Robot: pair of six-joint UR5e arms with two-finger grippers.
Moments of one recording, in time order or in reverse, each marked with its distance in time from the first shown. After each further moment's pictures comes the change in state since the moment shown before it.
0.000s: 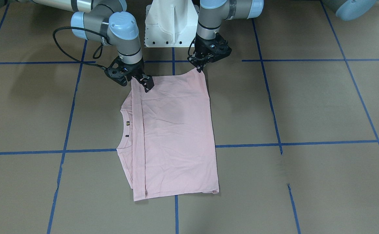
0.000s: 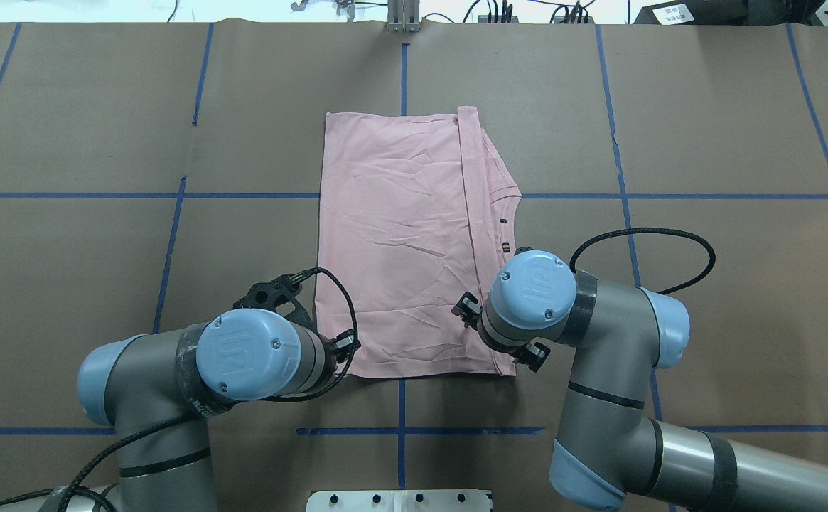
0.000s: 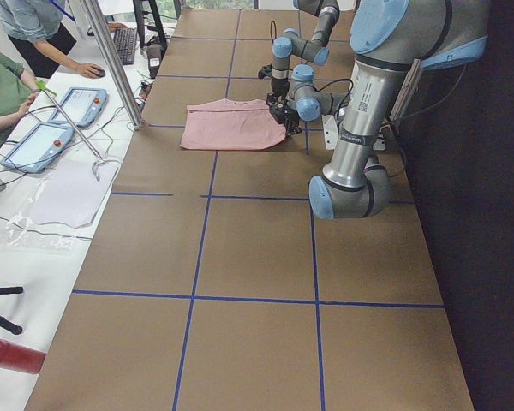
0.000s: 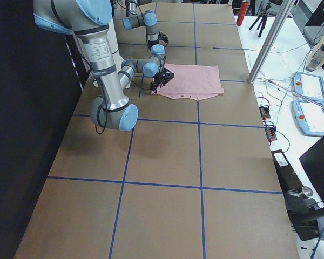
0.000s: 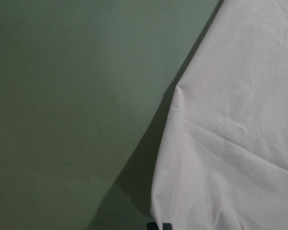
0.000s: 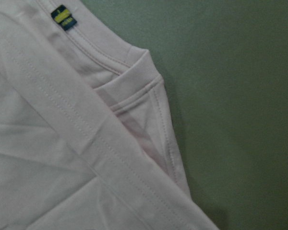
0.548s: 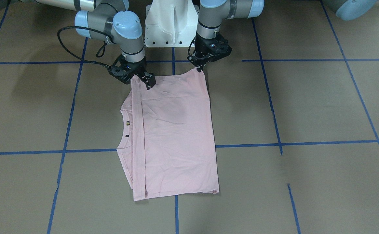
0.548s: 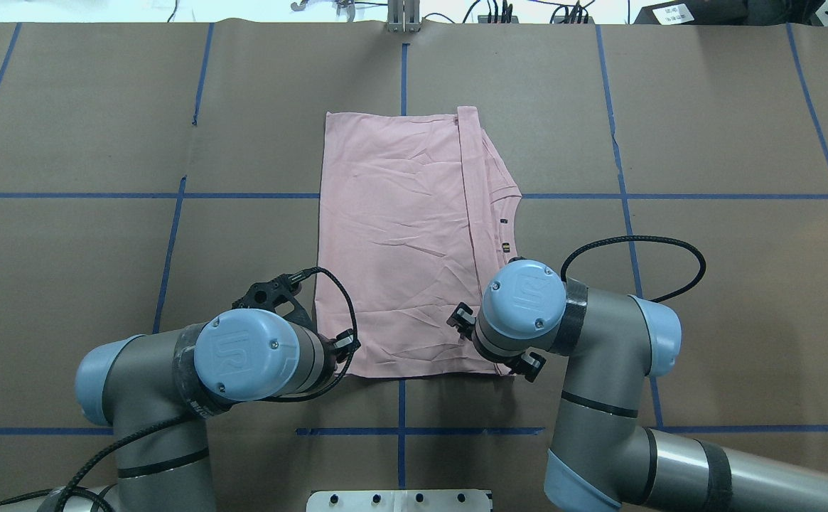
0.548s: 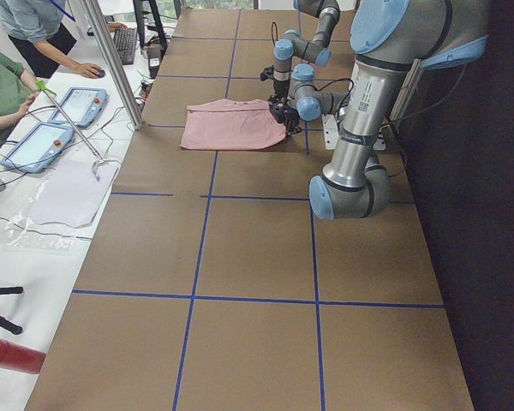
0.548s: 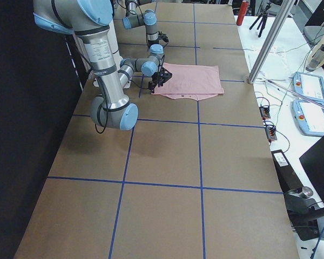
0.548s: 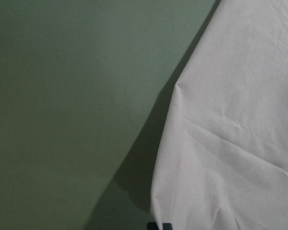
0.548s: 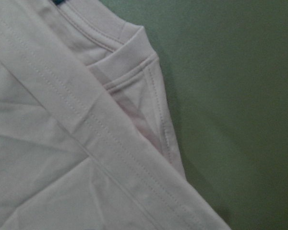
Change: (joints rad) left arm 0.000 0.002 -0.003 0.000 0.001 0.000; right arm -0.022 0.006 -0.002 -0.008 0.006 -0.001
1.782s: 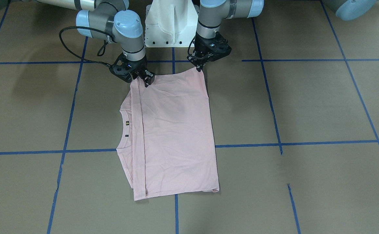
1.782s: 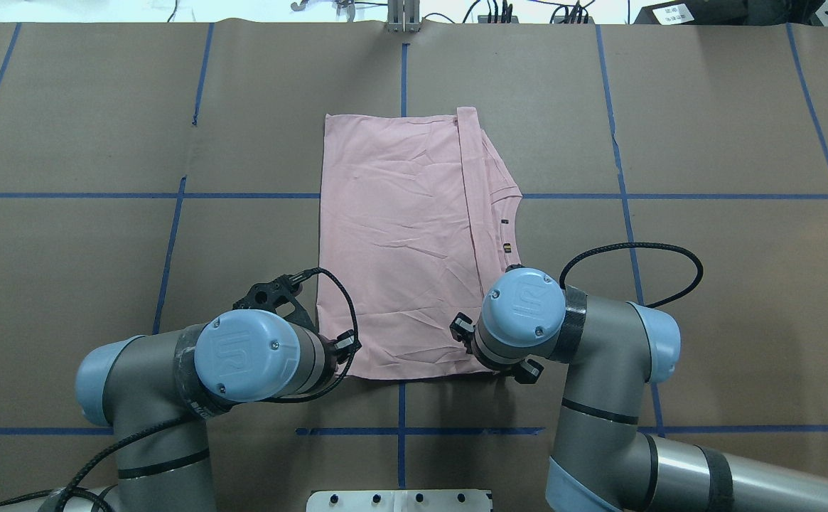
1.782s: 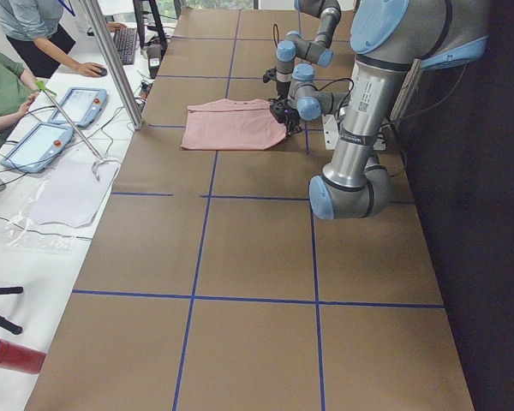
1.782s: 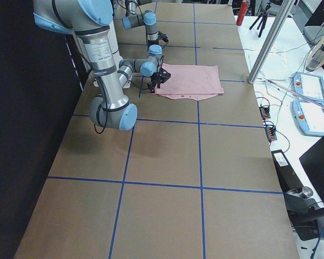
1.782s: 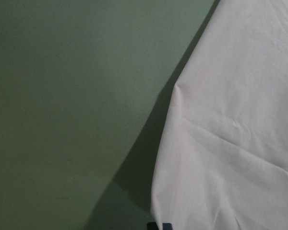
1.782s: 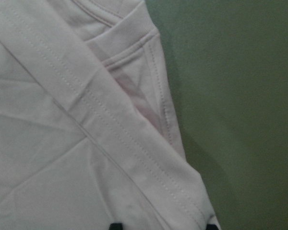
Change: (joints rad) left arm 0.002 -0.001 -0.001 0.000 -0.001 0.000; right arm -0.011 -0.007 0.002 0.006 0.004 -0.012
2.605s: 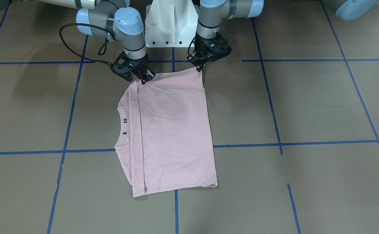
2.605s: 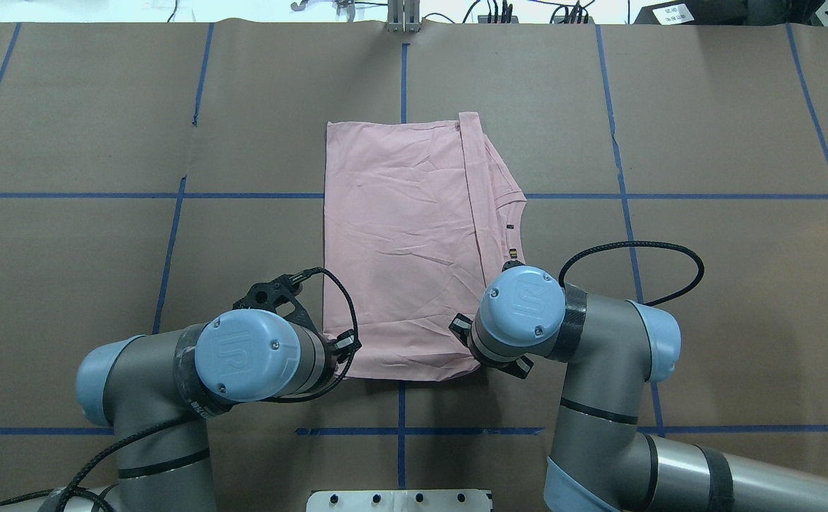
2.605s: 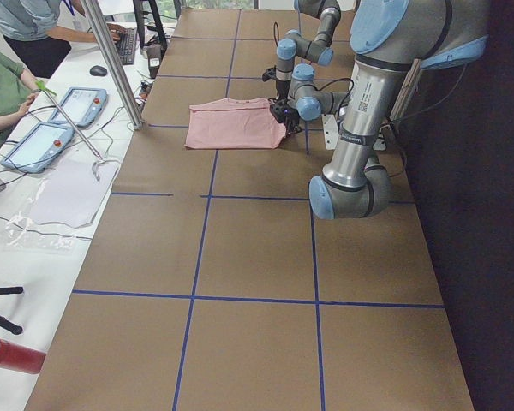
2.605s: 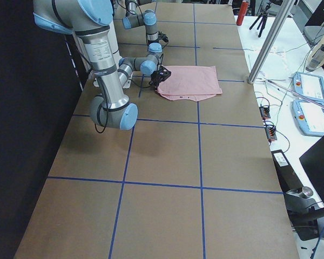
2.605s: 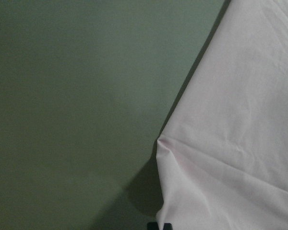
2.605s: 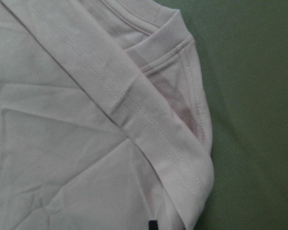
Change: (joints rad) left arm 0.000 -0.001 0.001 0.000 0.002 0.000; right arm 0.005 0.010 0.014 0.007 -0.014 0.007
